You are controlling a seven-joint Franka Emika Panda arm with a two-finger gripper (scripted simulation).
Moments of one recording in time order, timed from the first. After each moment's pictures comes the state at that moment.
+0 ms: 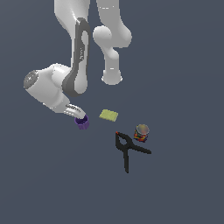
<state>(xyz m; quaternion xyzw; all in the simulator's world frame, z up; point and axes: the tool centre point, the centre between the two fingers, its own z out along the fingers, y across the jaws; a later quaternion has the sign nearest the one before) -0.078 -0.215 0.100 -0.97 0.21 0.11 0.09</state>
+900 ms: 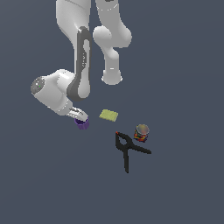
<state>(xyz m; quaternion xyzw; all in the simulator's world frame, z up) -0.085 -0.208 0.070 -0.97 0.21 0.11 0.09</state>
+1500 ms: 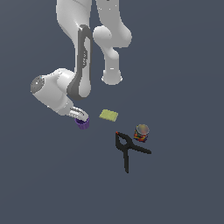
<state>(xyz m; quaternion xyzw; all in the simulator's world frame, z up) -0.082 -0.204 0.077 -0.97 0.21 0.11 0.09</state>
